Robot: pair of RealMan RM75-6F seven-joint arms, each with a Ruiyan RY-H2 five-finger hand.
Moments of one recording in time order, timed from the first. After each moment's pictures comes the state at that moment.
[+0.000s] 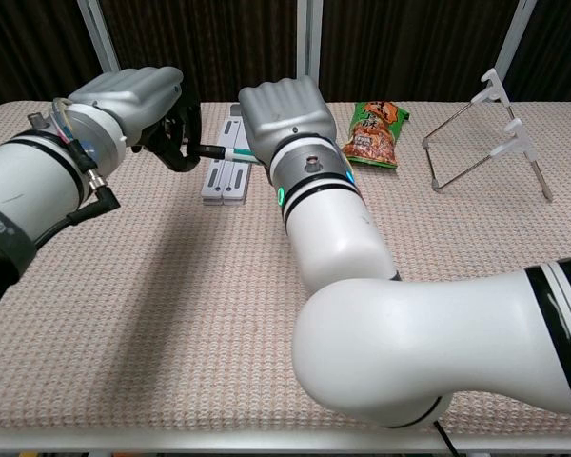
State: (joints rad) left arm -0.80 -1.86 -0.33 -1.53 0.79 1.33 0.82; right arm 1.04 -2.26 0.47 -1.06 -0.87 1.28 -1.08
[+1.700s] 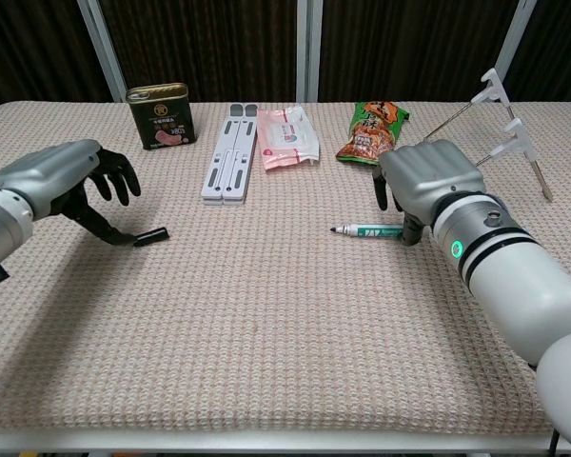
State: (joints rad) left arm -0.57 -1.79 -0.19 -1.41 0.94 1.23 0.43; right arm 0.70 -1.97 0.23 -1.34 -0.87 1.30 -0.99
